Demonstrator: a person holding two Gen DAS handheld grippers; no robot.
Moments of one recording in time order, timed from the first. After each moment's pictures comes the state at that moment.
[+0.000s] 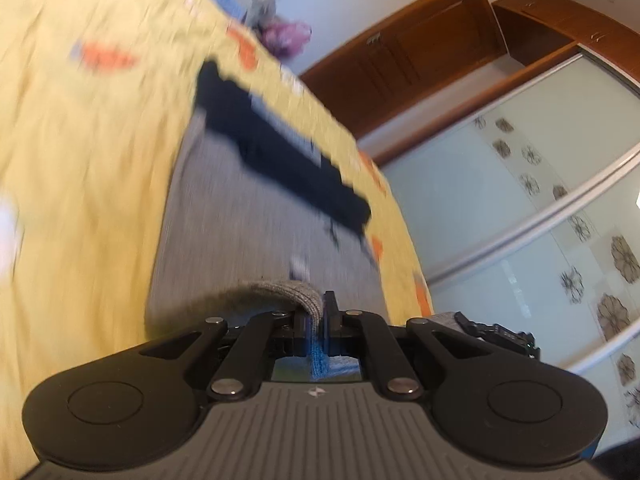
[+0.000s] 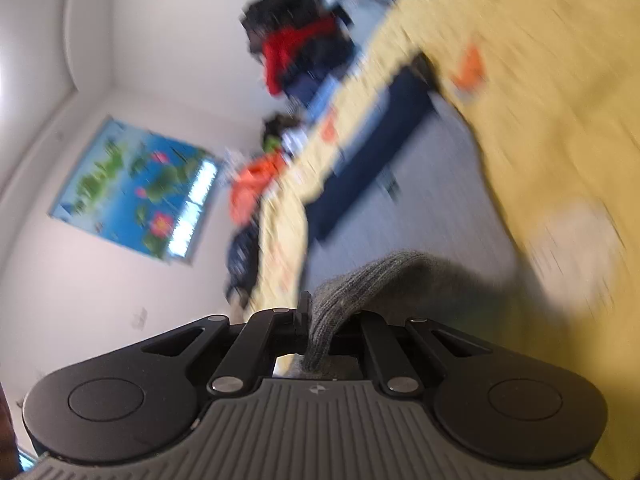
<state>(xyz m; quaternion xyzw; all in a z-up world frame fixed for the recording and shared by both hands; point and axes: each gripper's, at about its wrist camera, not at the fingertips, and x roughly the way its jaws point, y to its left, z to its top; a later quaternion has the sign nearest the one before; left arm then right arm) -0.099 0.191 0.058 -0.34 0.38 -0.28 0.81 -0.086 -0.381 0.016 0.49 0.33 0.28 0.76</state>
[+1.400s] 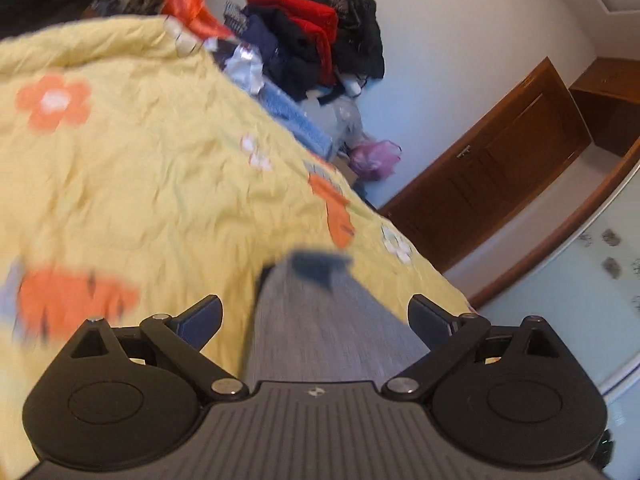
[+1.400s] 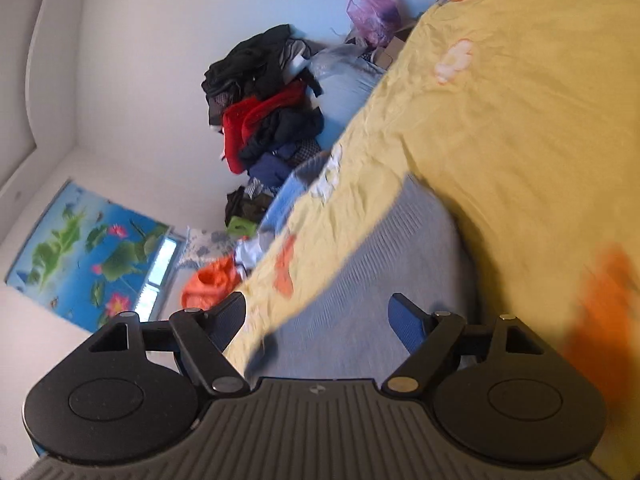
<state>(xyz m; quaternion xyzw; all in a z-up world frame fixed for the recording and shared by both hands) 0.094 0.189 0.037 -0.35 0.29 -0.10 0.88 0.193 -0.361 -0.030 0.49 0.30 0.19 0.80</state>
